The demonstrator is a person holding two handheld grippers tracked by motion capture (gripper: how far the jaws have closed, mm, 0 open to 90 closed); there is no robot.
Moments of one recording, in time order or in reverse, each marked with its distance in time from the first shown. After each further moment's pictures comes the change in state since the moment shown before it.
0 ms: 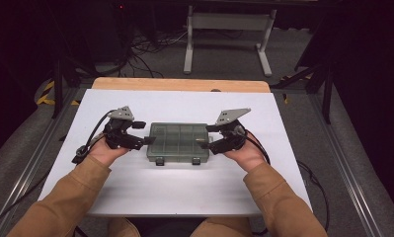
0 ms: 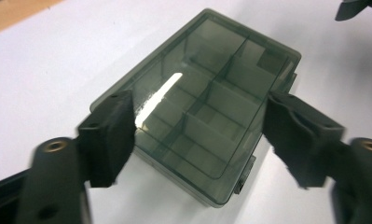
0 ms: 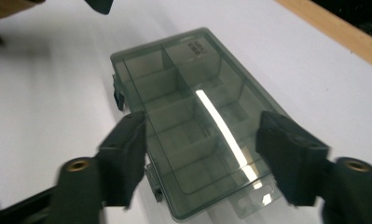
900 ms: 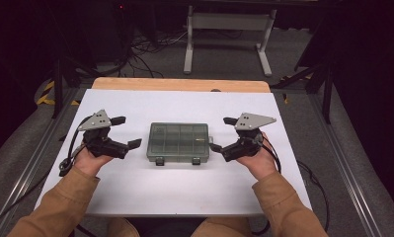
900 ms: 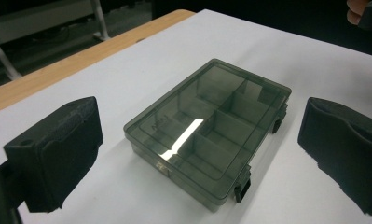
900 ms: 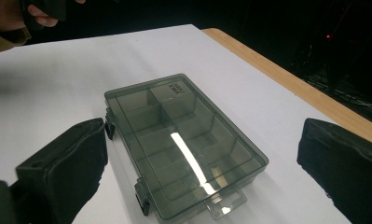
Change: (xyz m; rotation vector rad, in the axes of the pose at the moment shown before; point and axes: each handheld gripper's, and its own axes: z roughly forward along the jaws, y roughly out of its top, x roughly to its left) left arm -0.013 -0.027 -0.049 -0.231 0.099 0.020; right arm 0.011 -0.017 -0.043 -0.208 -0.115 -0.024
